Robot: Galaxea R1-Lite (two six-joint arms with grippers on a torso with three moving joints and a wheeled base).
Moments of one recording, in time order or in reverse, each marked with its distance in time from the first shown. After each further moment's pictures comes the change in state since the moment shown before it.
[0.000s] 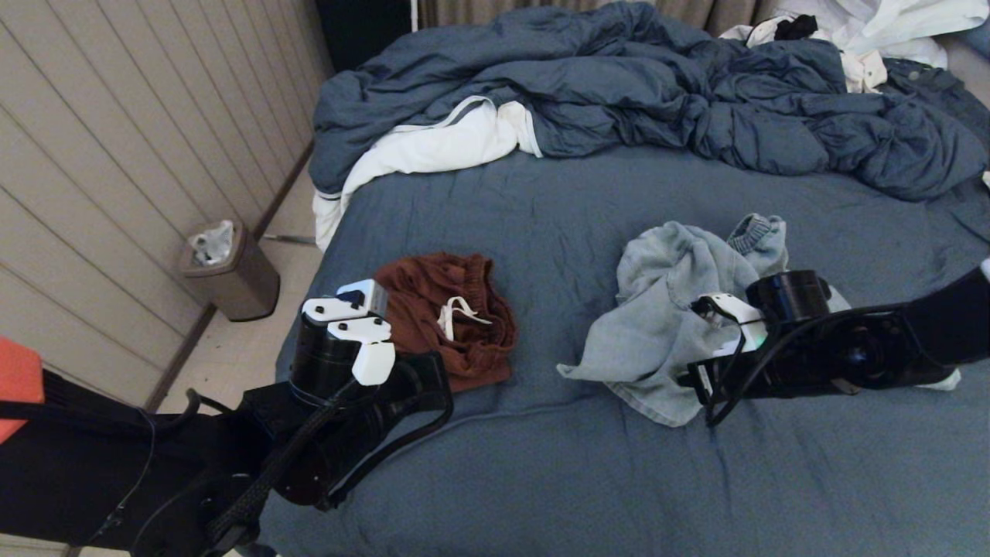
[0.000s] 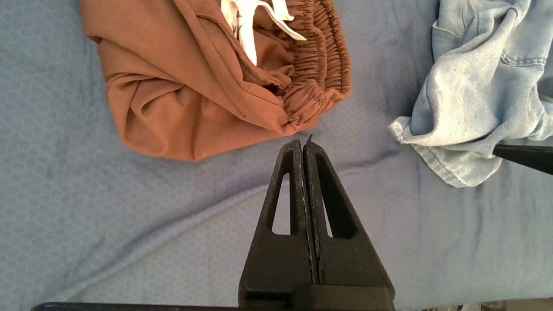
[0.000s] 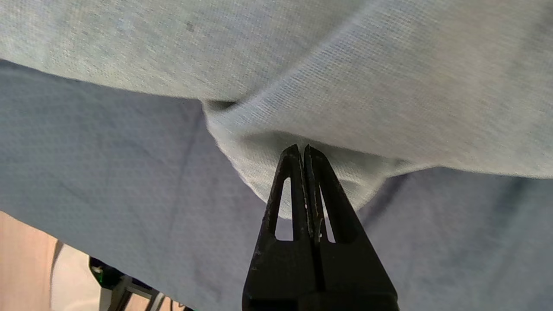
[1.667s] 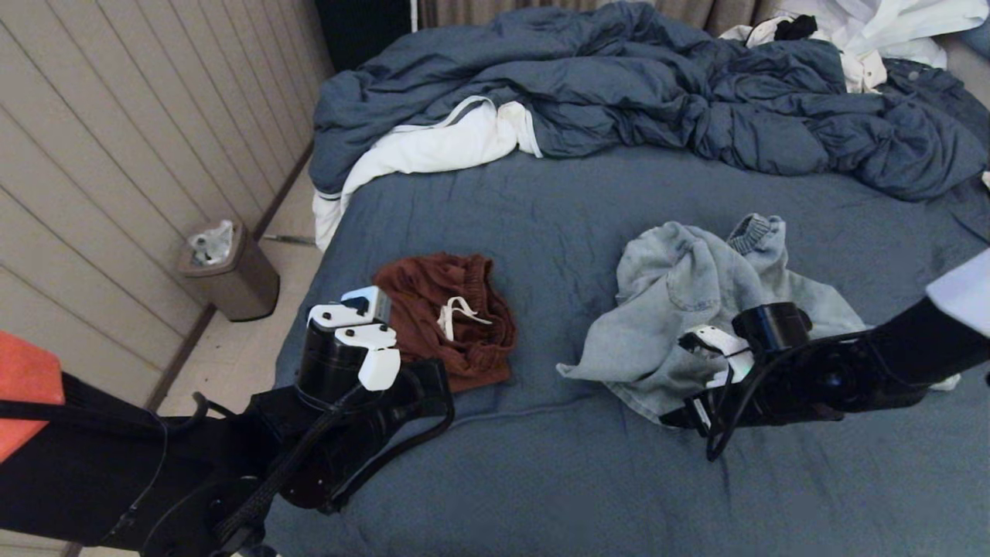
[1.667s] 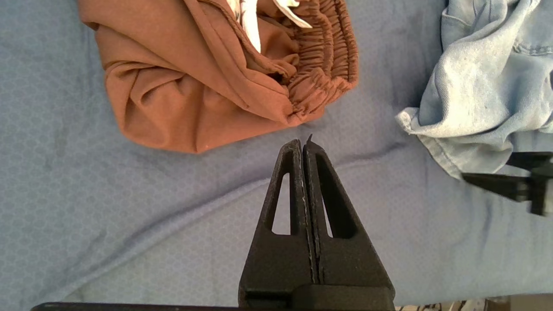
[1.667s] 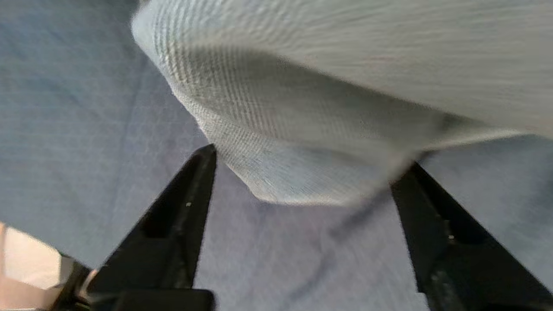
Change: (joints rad) left arm -0.001 0.017 0.006 0.000 -0.004 -0.001; right arm -0.001 0.101 0.063 -0.062 -0.040 -0.114
